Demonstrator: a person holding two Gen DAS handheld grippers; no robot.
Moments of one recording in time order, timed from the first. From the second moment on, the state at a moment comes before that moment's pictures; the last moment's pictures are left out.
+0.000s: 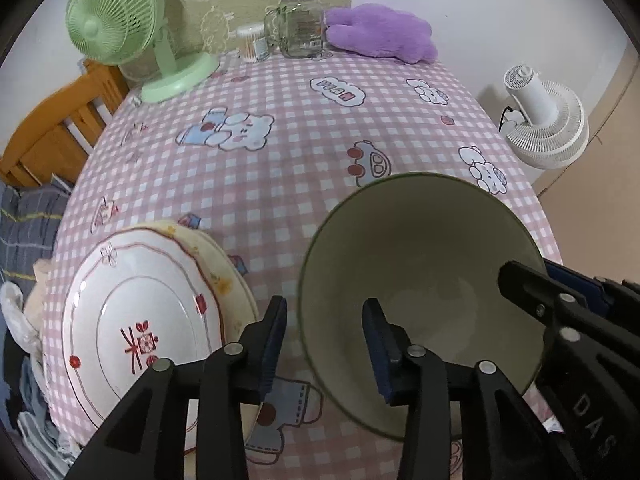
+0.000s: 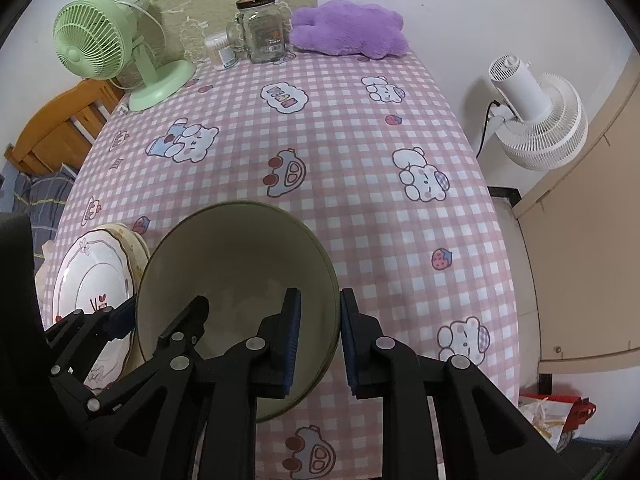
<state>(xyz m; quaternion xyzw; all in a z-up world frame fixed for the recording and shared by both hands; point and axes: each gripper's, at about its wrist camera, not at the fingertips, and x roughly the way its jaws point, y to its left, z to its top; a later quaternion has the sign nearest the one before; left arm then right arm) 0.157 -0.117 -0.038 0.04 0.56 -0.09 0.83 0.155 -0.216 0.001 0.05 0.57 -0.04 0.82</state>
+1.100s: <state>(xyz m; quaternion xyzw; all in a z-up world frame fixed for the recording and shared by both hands) 0.170 -0.119 -0.075 -0.04 0.59 -0.13 0.79 0.177 -0.235 -0.054 0.13 0.60 0.03 0.79</state>
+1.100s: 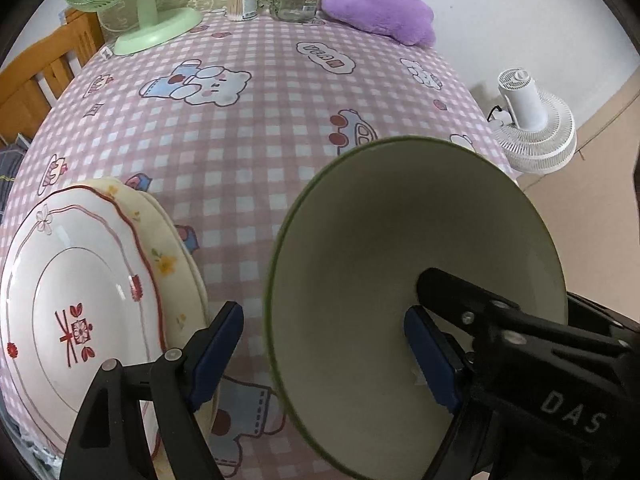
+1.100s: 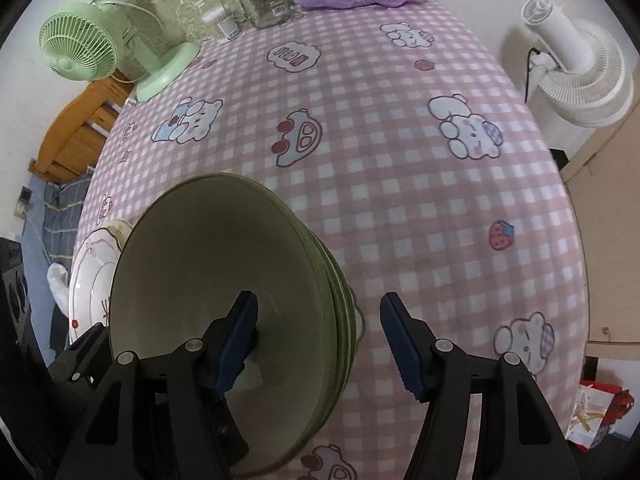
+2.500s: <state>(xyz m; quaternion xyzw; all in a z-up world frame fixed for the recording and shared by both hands) 0.162 -0.115 -0.049 -0.06 0.57 -0.20 0.79 0.174 -0.223 -0.033 0.14 0.60 0.05 0.79</state>
